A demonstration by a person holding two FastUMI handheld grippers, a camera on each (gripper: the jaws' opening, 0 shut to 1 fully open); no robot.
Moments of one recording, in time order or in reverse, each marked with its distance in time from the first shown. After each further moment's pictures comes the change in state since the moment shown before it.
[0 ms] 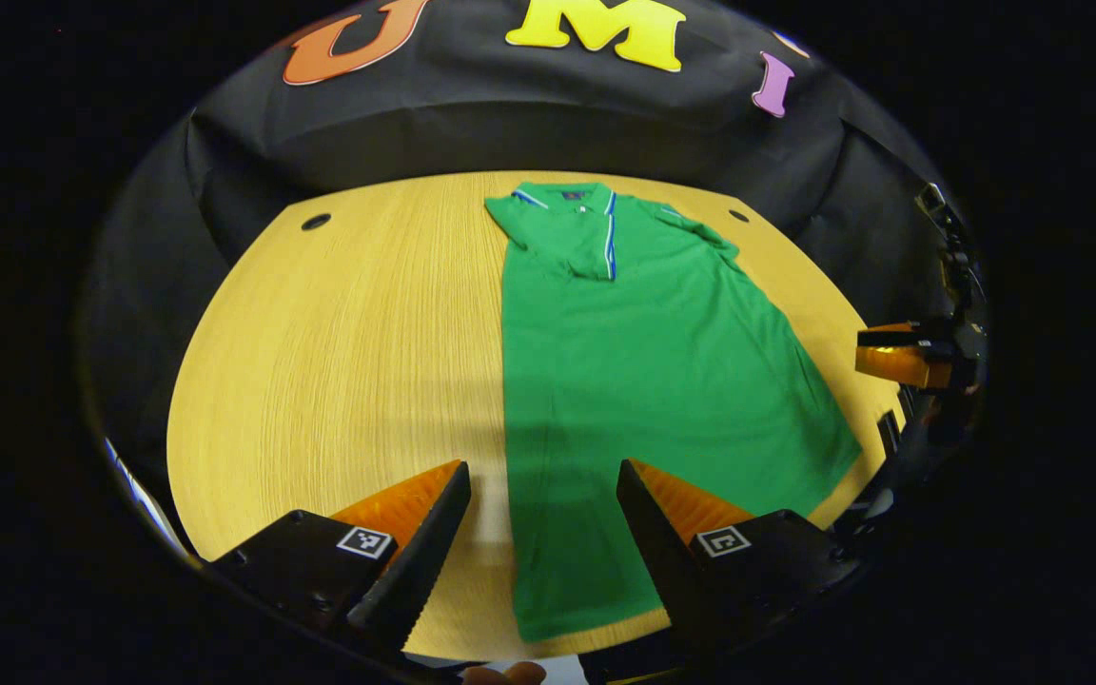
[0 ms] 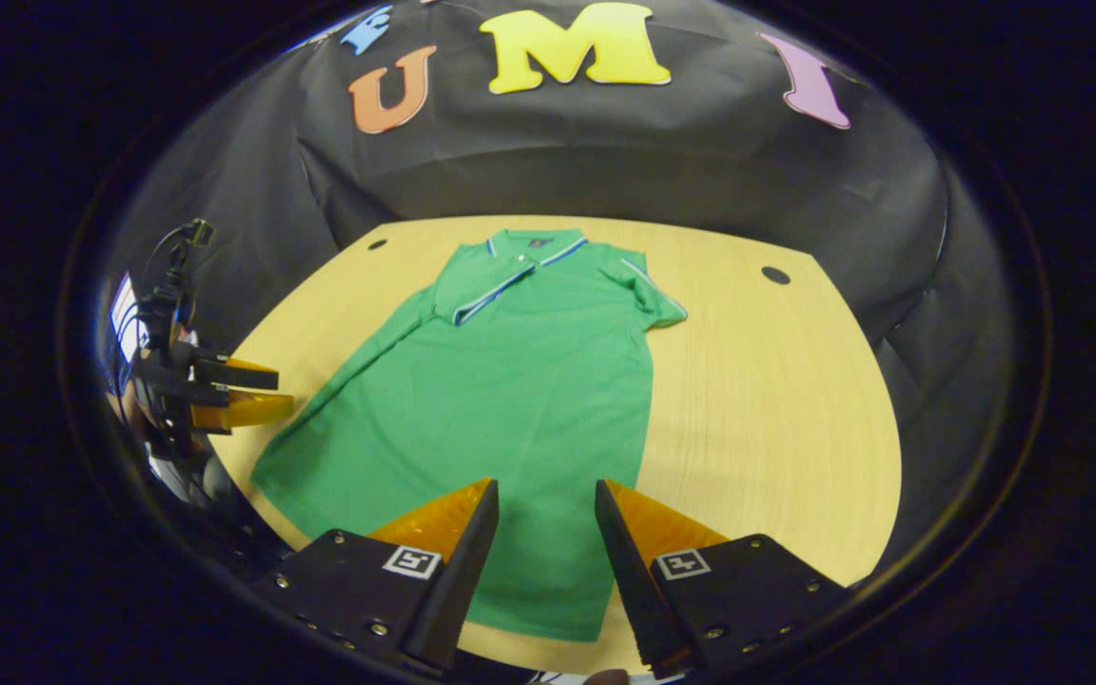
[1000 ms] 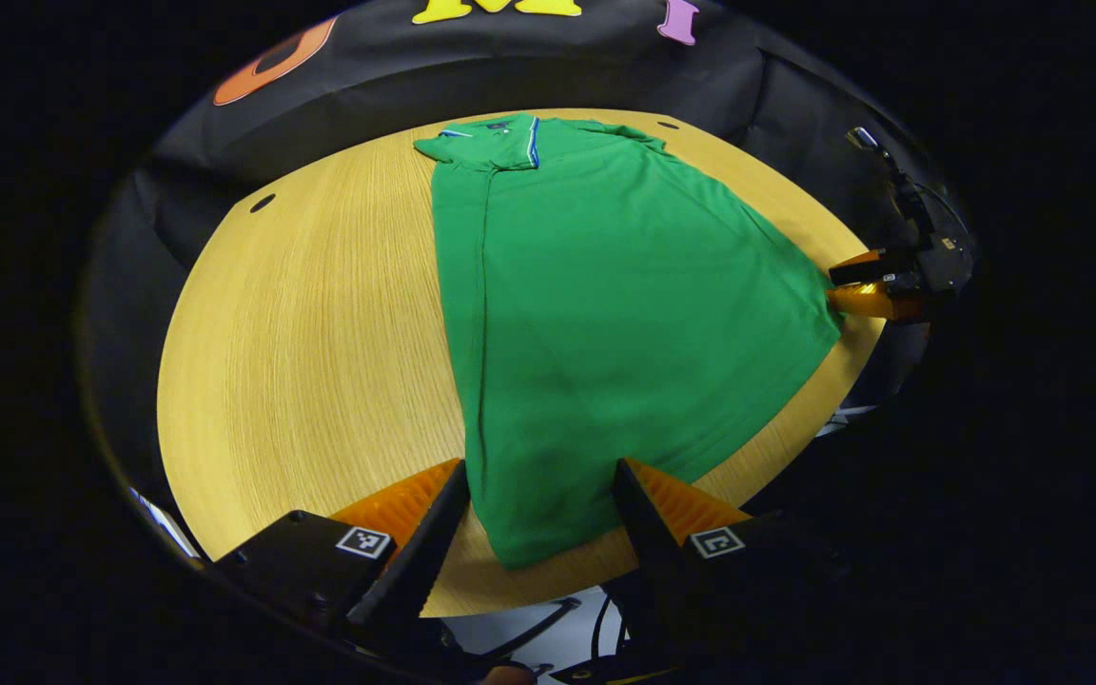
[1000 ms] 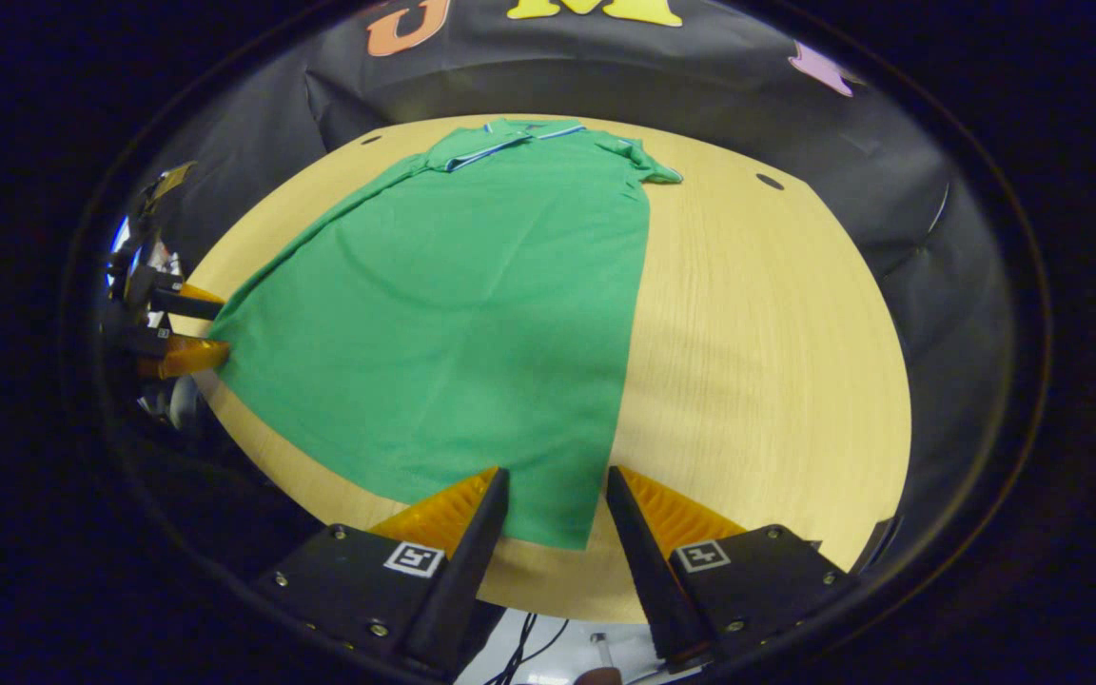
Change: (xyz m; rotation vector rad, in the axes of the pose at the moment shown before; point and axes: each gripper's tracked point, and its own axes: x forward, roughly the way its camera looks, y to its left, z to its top) left arm 0.001 -0.020 -0.088 0.213 0.118 -0.031; right arm -0.004 -0.008 -0.123 -0.048 0.226 -0.089
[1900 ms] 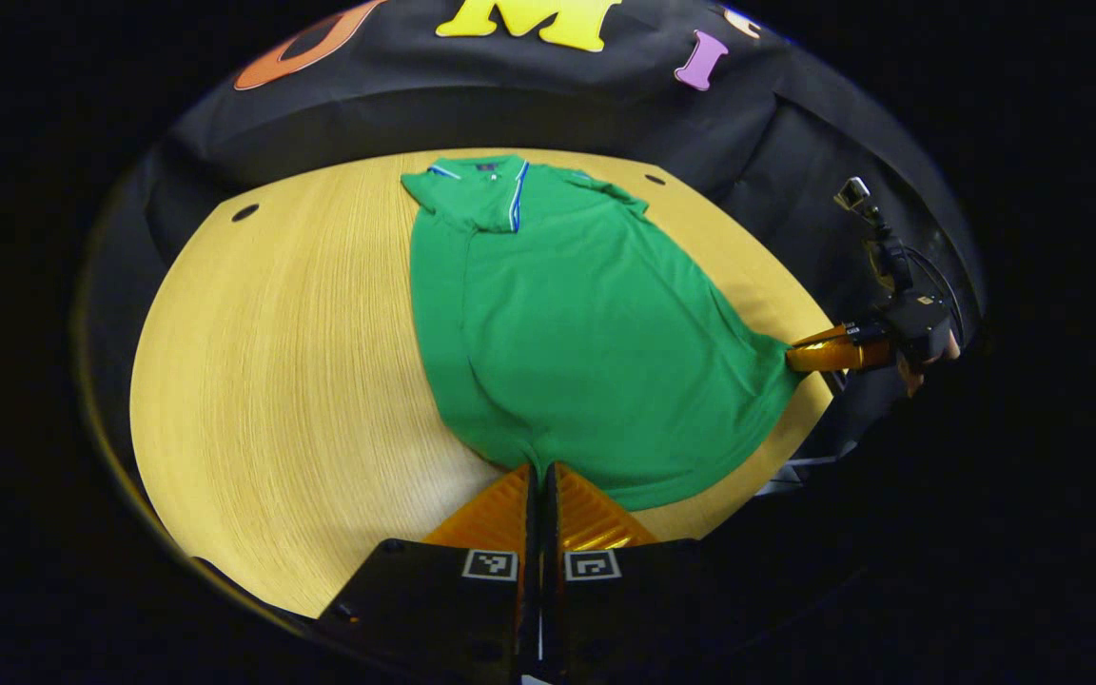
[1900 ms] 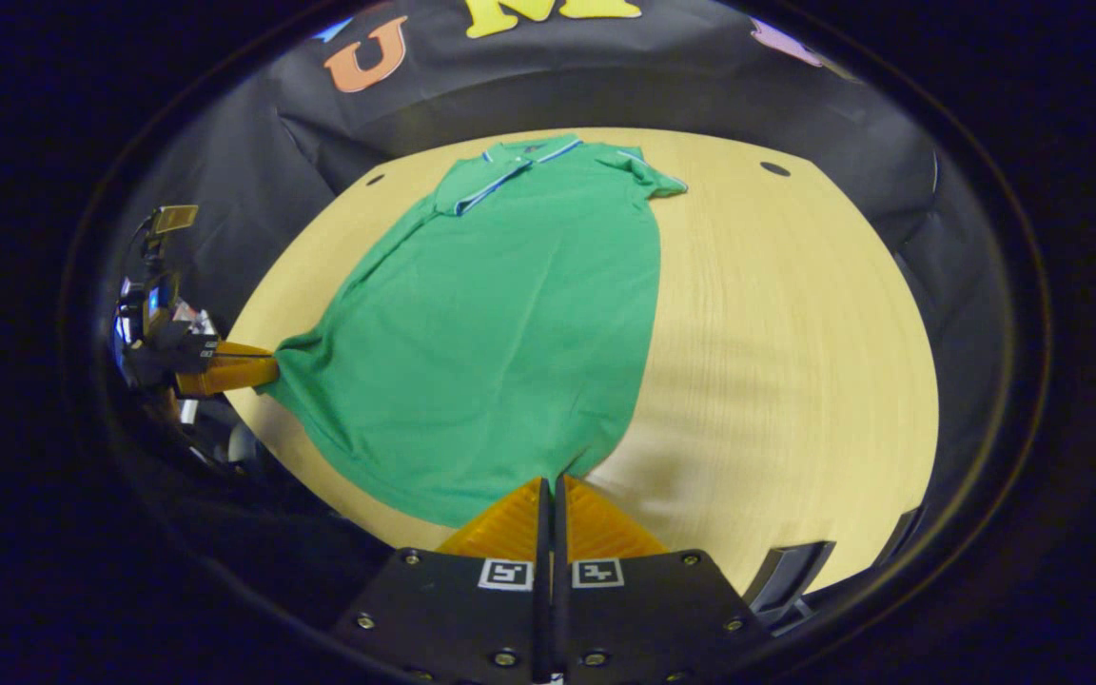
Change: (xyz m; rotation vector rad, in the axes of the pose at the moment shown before) left arm -0.027 -0.023 0.079 -0.111 -0.148 -0.136; right arm -0.033 0.013 0.054 0.174 -0.042 0.166
